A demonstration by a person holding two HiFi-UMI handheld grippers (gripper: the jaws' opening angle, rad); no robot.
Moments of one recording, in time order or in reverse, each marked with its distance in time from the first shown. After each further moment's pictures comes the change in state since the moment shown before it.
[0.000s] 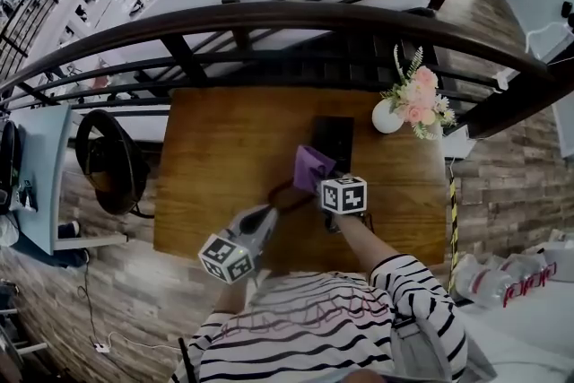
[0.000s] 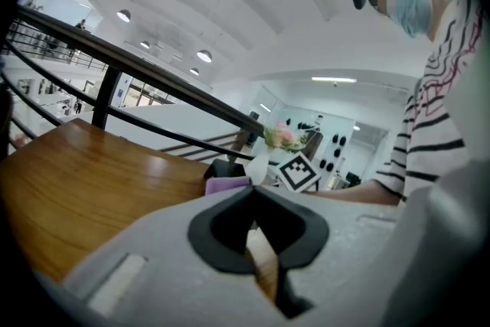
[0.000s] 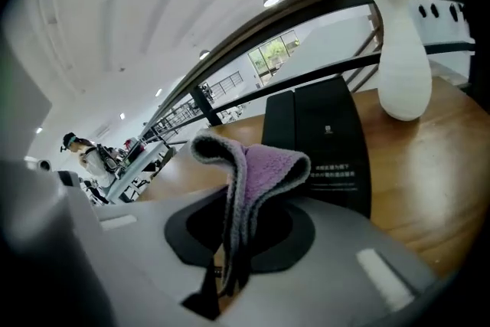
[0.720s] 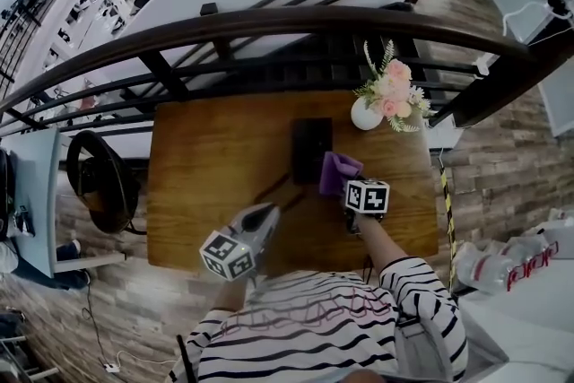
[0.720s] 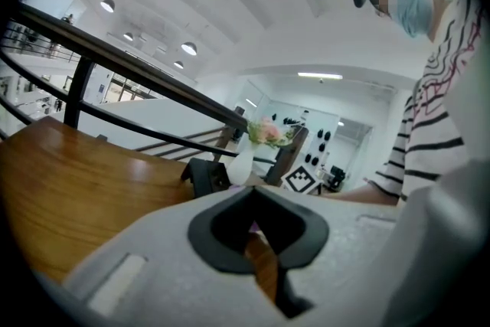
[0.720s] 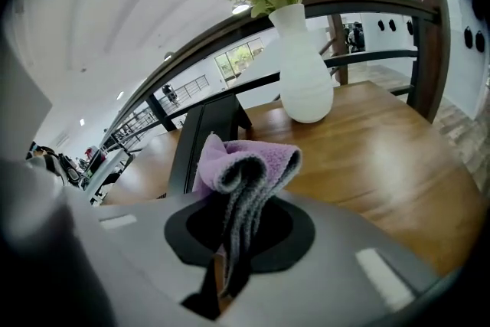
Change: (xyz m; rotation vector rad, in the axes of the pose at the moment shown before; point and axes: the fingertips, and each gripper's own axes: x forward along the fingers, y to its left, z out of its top) left arm 0.034 -0.023 0.002 0.034 0.039 -0.113; right arm -0.074 -0.114 -0.015 0.101 -0.037 -0.263
